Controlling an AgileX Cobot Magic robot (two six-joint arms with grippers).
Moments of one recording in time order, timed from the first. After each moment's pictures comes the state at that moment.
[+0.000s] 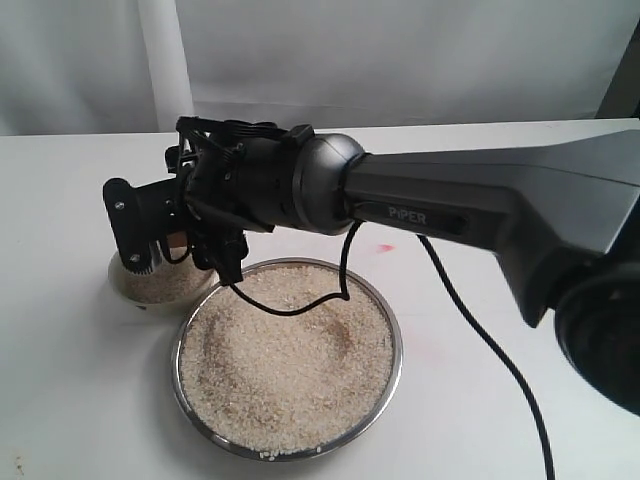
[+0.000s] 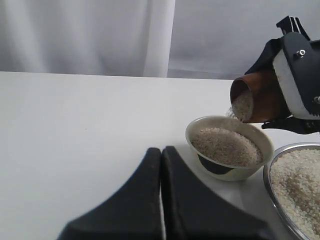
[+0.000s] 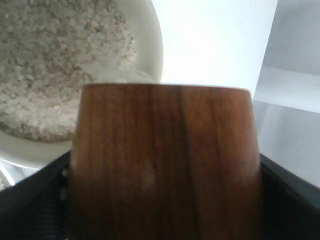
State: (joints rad) left arm -0.06 0.00 0.00 0.04 0.29 -0.12; right arm 0.89 2.25 -1.77 -0.62 0.50 -0.65
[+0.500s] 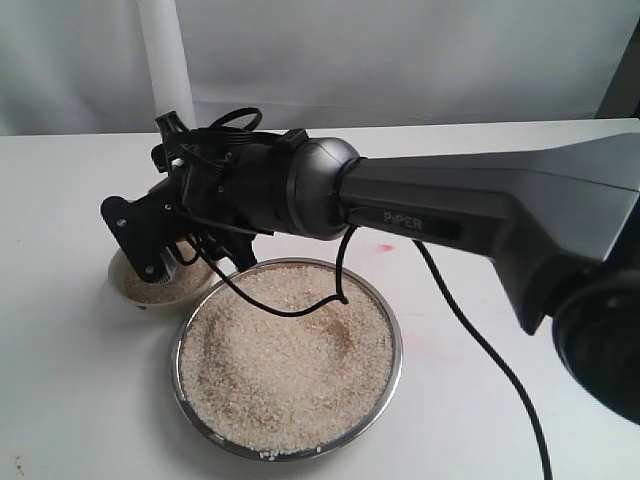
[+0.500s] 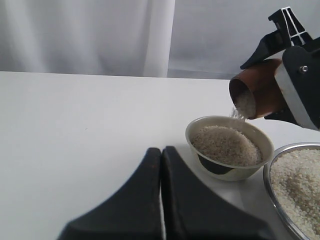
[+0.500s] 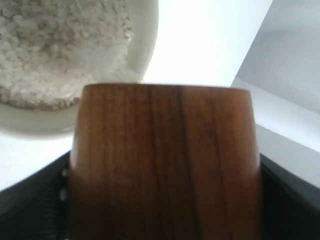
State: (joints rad) left arm -0.06 0.00 0.00 0.04 0.29 -0.12; right arm 0.90 2.25 -1.77 -0.80 0.50 -0.73
